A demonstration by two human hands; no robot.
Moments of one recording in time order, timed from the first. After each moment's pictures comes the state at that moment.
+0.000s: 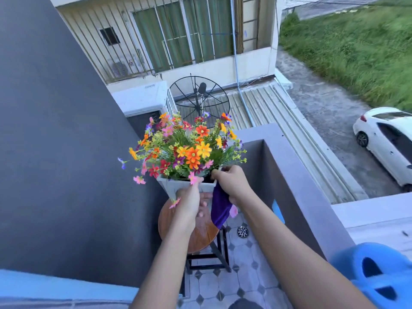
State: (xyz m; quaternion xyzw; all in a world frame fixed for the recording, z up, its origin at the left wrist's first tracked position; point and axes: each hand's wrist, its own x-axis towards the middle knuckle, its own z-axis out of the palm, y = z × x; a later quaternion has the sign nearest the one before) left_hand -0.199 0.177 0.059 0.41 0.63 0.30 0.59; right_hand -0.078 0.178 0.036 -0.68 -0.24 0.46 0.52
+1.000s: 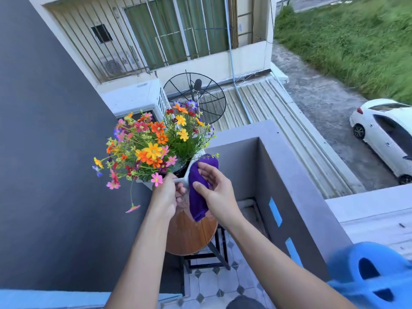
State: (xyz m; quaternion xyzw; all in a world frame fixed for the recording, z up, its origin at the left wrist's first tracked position) left_hand -0.209 0.225 0.067 0.35 0.61 0.35 0.62; right_hand -0.102 0.150 0.023 -0.53 -0.35 0.39 0.66
